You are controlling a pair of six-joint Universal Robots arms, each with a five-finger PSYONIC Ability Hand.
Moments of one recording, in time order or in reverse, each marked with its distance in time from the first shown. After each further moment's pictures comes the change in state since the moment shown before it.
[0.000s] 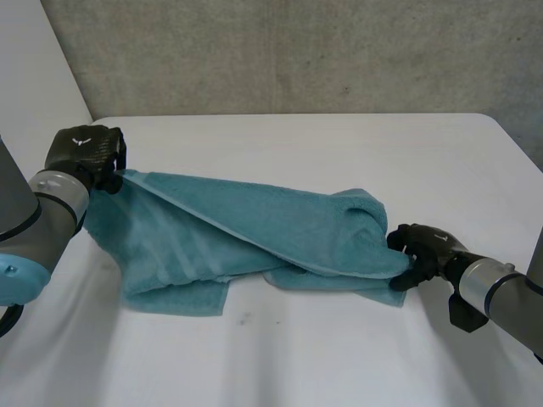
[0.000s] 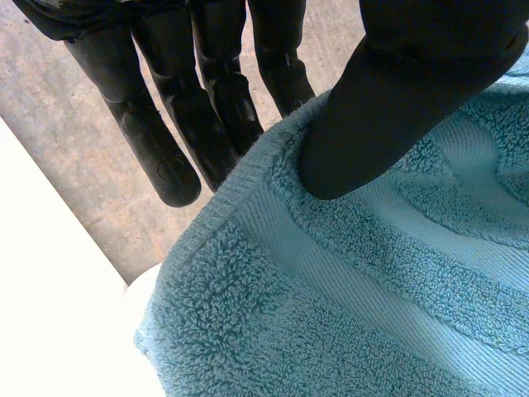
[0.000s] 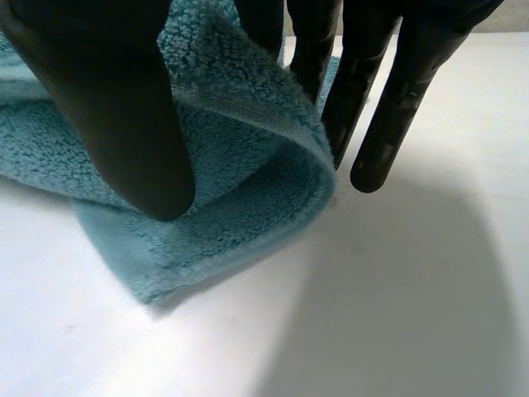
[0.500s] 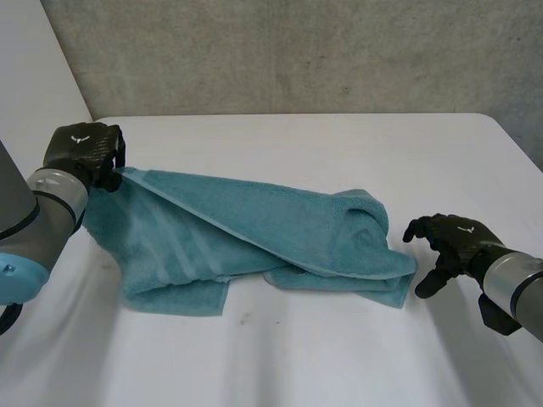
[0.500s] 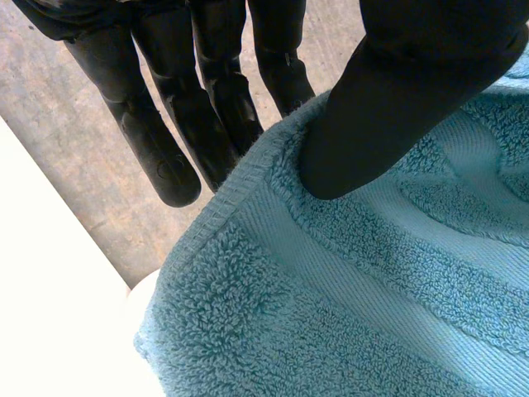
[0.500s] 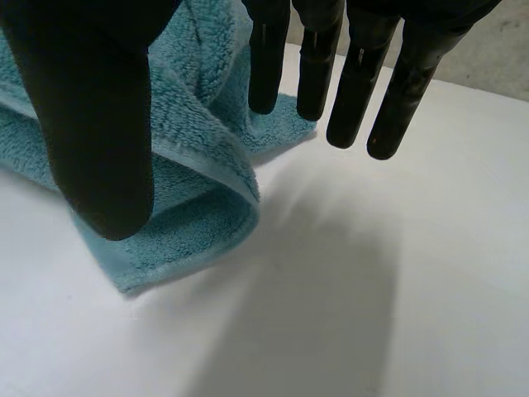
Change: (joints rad) left arm 0.000 0.007 0.002 0.000 0.000 0.000; right arm 0.006 -0.227 0.065 0.134 0.123 -0.172; left_hand 0.000 0.000 0.000 0.000 0.000; right_hand -0.324 -0.373 -0.368 -0.365 -0.349
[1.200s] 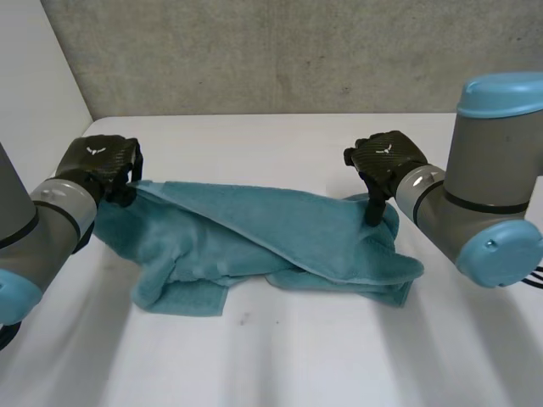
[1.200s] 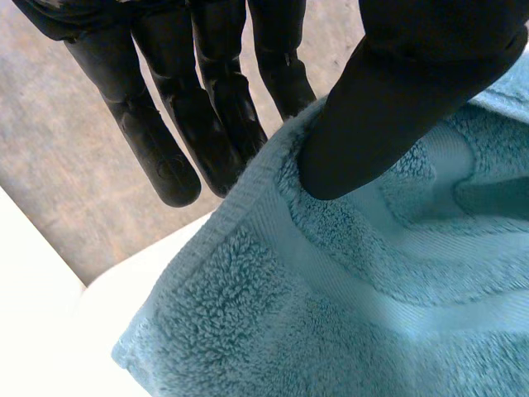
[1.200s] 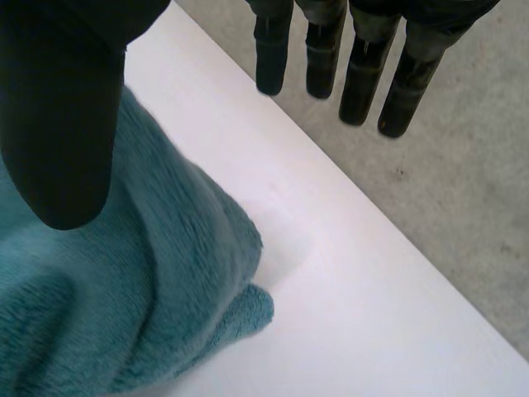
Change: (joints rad) left arm -0.049 0.065 -0.036 -0.106 0.024 -0.001; right arm 0.353 0.306 -0.705 0.201 0.247 -0.314; left_hand 0.000 -0.001 0.000 0.000 0.000; right_hand -0.096 -0.119 -0.116 -0.122 -0.105
